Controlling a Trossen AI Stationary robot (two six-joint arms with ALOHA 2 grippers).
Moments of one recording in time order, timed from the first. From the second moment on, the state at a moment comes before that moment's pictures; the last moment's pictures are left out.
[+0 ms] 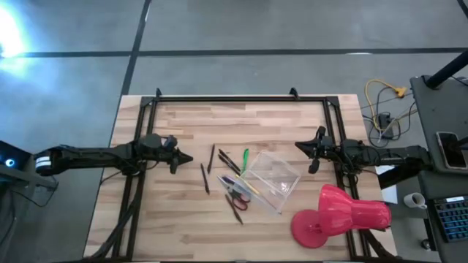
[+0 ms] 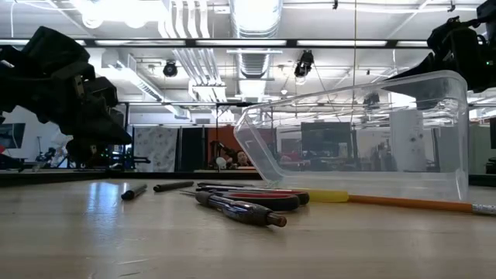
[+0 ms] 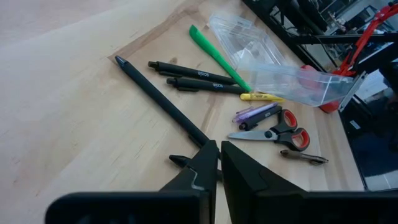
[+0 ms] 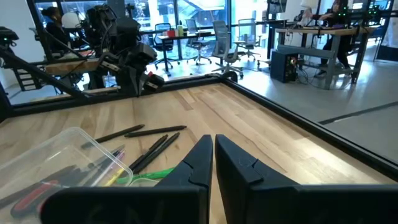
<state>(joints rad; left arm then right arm) 0.28 0.57 0.01 0.15 0.23 -0.58 0.02 0.11 0.02 0.03 0.33 0.12</state>
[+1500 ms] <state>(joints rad) 0.28 0.57 0.01 0.15 0.23 -0.58 0.02 0.14 0.02 0.12 0.64 1.07</state>
